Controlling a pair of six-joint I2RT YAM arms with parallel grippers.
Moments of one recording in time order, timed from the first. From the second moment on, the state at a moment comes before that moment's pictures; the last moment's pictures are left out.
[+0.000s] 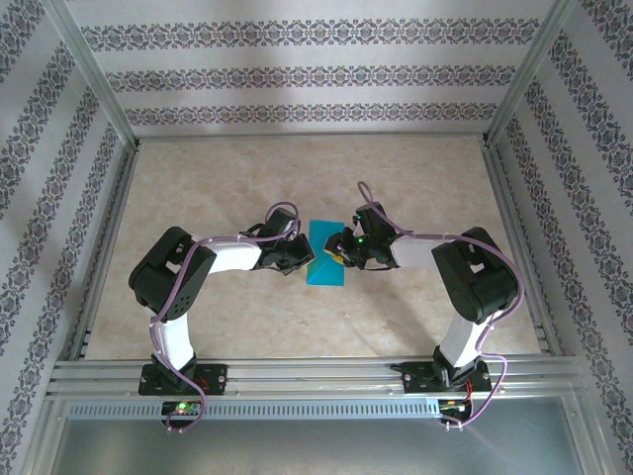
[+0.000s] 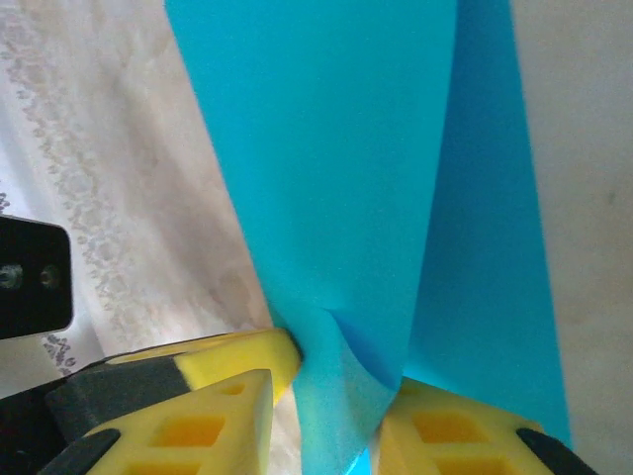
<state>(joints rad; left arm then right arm) -0.57 1.86 0.94 -0.02 0.30 -1.11 0.47 1.76 0.82 0.09 -0.51 1.09</state>
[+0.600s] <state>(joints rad) -0.53 1.79 0.93 -0.03 0.34 -1.09 0.48 1.79 0.81 0.13 -0.53 1.06</state>
